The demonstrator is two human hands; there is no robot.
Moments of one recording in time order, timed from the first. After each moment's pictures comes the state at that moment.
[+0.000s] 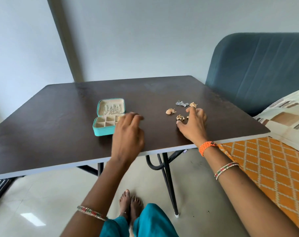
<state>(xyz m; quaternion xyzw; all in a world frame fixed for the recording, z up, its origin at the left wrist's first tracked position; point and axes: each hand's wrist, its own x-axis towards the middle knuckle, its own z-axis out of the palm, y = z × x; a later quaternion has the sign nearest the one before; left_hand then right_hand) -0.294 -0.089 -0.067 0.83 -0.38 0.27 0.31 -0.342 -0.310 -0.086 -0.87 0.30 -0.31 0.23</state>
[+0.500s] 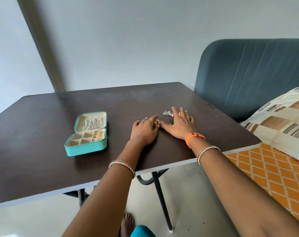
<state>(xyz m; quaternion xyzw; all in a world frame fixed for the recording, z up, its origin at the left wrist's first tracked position) -0.226 -0.232 -0.078 0.90 -0.39 0.02 0.20 -0.292 -0.374 -0.077 -0.94 0.30 -0.14 0.13</state>
